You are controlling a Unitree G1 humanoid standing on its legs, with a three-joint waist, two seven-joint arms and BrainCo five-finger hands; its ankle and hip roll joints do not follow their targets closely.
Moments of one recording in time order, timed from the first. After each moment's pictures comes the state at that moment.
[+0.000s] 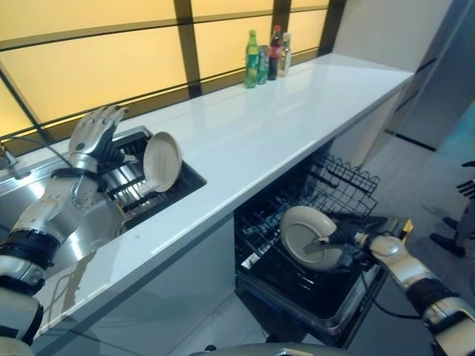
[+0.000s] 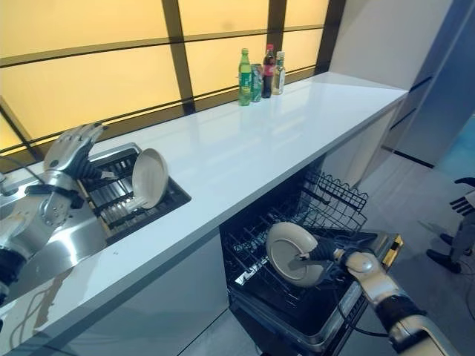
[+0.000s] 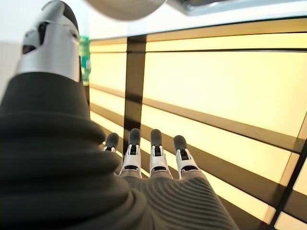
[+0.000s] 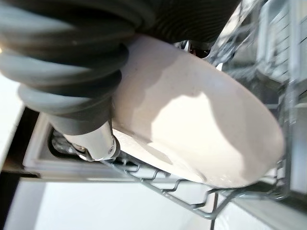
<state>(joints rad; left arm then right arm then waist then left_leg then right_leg) -0.60 1.01 -0.43 0.48 0.40 -0.08 0.37 -0.36 -0.60 0.45 0.72 0.15 -0.01 0.41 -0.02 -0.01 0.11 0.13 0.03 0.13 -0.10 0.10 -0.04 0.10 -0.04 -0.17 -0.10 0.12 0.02</state>
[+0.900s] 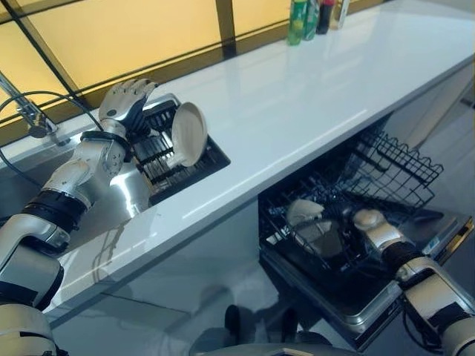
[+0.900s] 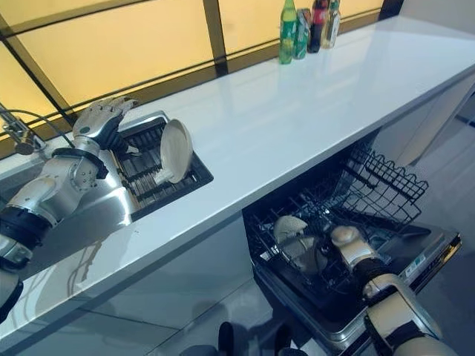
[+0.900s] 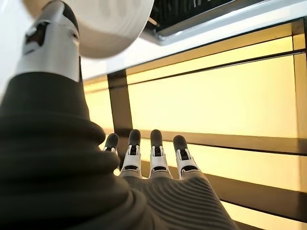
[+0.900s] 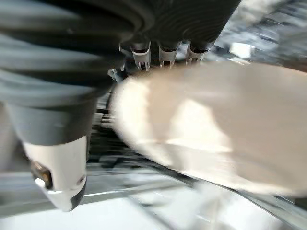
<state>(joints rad) -0.86 1.01 -0.65 0.49 0.47 0.10 0.27 -0.55 -0.69 0.48 0.53 0.20 0.09 0.29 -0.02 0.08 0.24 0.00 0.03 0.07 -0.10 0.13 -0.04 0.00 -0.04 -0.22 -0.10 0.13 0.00</state>
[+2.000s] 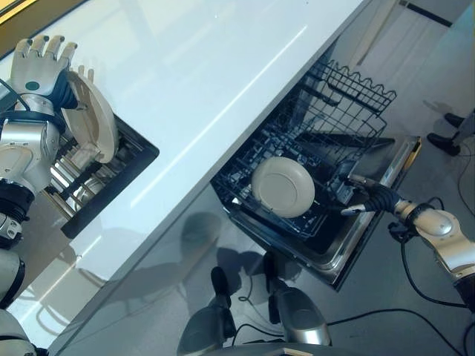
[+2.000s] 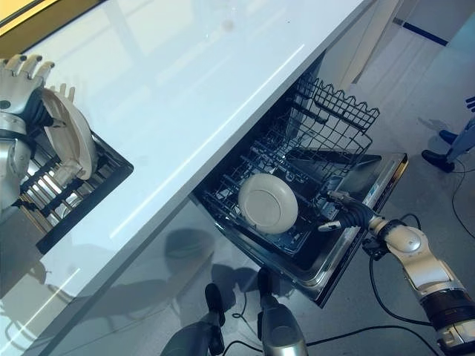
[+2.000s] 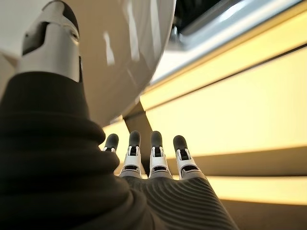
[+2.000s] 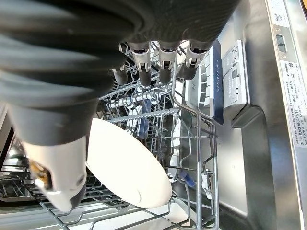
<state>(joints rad) -0.93 1.16 -0.65 0.65 0.59 0.14 0.30 -0.22 -0.92 0.19 0.27 0.22 -0.05 0.39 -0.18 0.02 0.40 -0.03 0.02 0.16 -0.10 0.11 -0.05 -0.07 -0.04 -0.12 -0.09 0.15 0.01</state>
